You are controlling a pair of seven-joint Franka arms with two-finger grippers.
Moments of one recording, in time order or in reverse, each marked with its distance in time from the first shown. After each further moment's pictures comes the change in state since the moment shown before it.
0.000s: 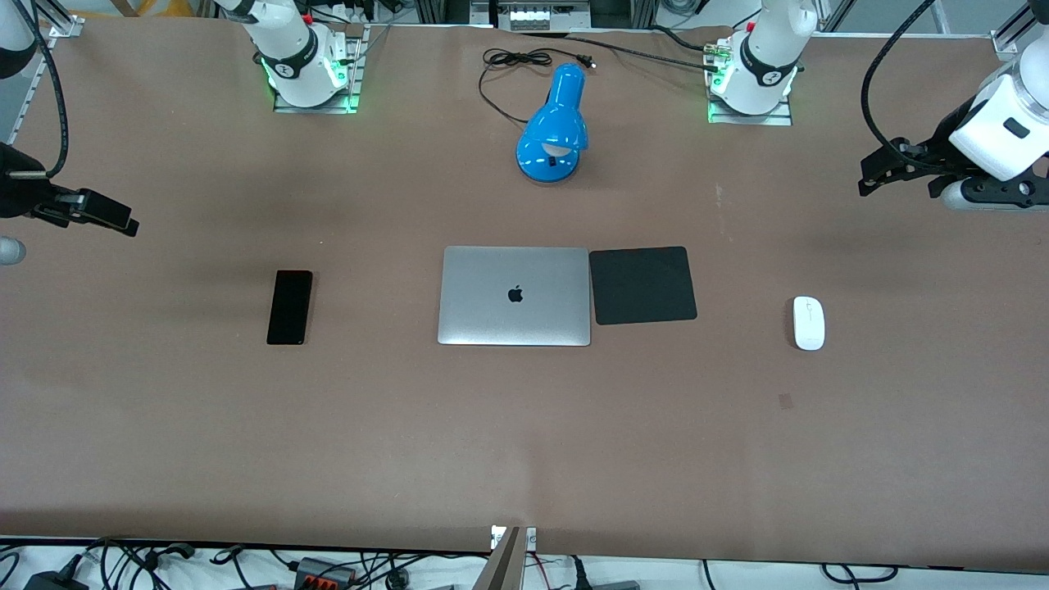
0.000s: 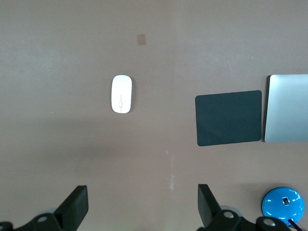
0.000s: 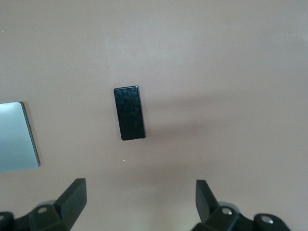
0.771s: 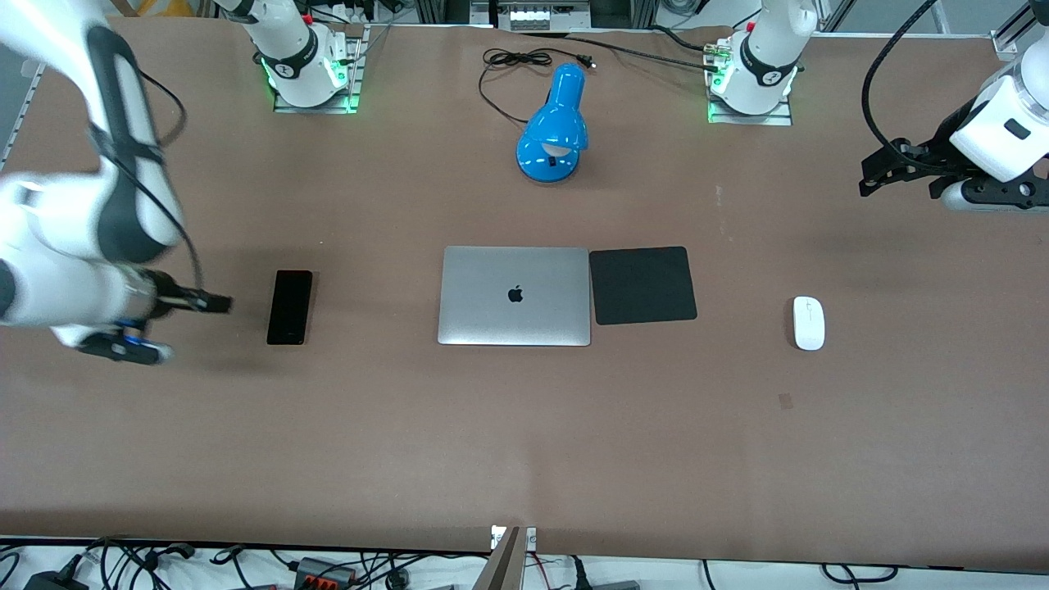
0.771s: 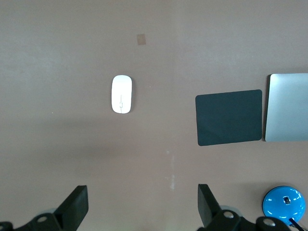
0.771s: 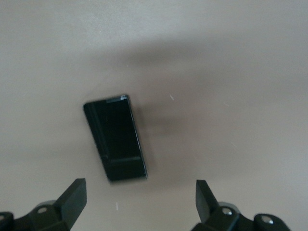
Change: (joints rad) left arm 0.001 0.005 0.001 0.002 0.000 -0.001 0.008; right arm 0.029 0.378 0.003 -0.144 0.010 0.350 0.098
